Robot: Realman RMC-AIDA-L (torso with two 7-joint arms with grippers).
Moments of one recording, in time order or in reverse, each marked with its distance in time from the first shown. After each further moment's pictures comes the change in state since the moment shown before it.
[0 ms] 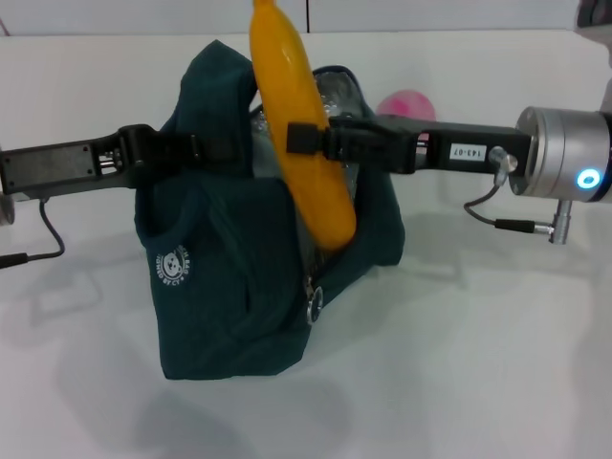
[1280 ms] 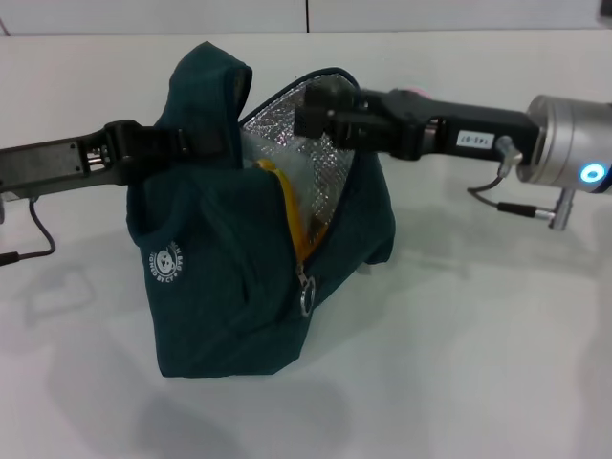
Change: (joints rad) left arm 0.015 0.007 -0.003 -0.003 -0.021 -0.009 0.006; right arm -0.024 0.000 -0.015 -0.028 0.063 0.020 -0.114
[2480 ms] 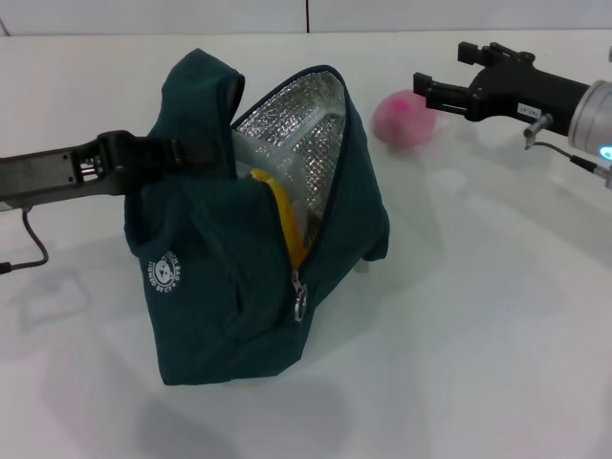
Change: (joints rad) left arm 0.018 0.007 0.006 0.000 0.000 0.009 -0.005; right arm -0.138 0.000 -0.019 -0.166 0.060 0.671 -0.375
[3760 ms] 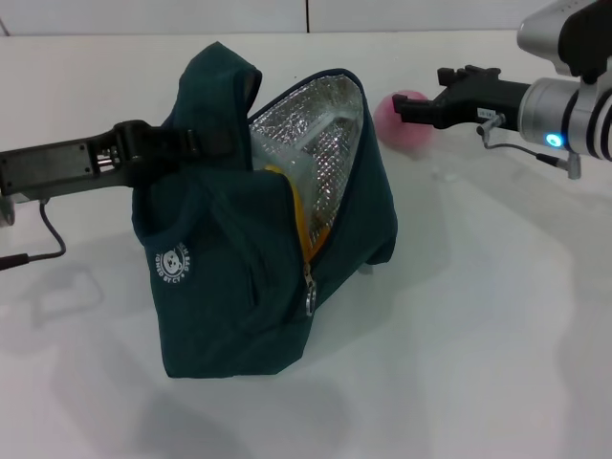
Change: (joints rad) left arm -0.020 -0.020 -0.002 -0.002 -0.007 -0.006 -0.008; right arm 0.223 0.000 -0.093 0.229 0.025 0.274 0.050
